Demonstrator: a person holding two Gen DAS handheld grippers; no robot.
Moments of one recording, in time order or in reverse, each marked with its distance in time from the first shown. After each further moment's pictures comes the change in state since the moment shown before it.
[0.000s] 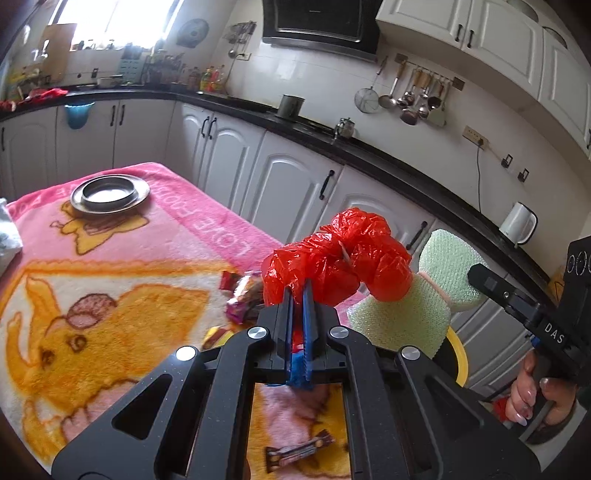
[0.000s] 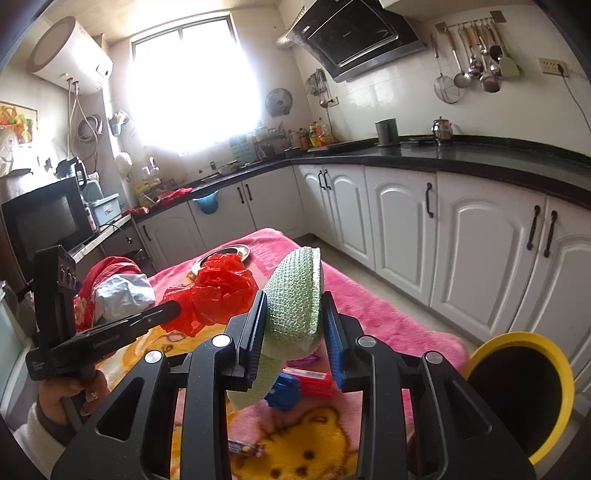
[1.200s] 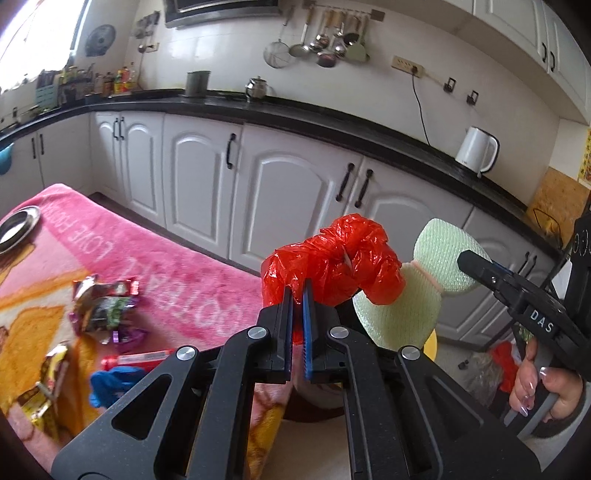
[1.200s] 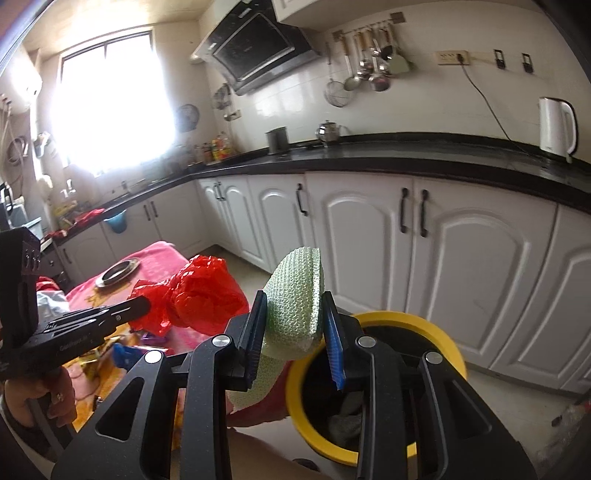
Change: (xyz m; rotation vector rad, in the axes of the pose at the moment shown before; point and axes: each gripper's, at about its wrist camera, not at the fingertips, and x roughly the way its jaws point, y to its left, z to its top) left arm 0.104 -0.174 -0.039 0.235 0.126 -0.133; right arm -0.088 -0.150 -0.048 0.108 -0.047 -0.343
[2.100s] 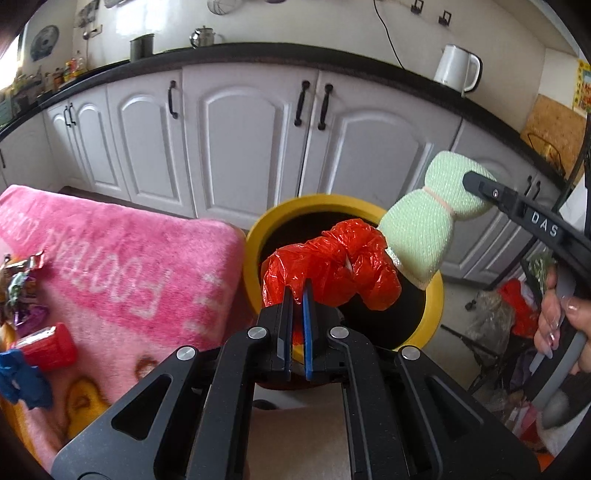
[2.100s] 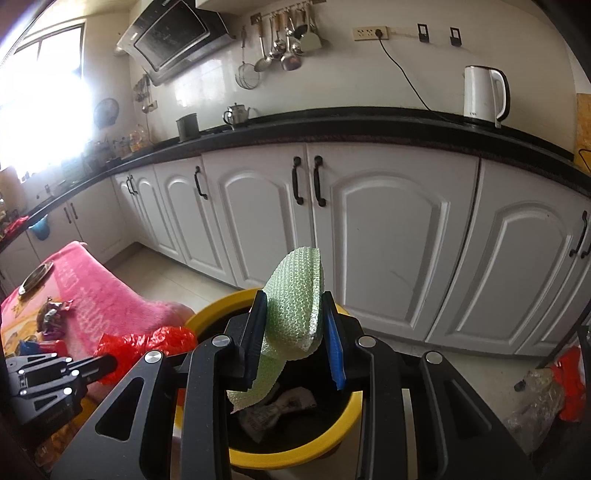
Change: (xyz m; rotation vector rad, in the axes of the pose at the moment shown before) left arm 0.100 -0.071 -0.053 0.145 0.206 -0.030; right arm 0.030 -0.100 -0.040 0.079 0.046 -0.294
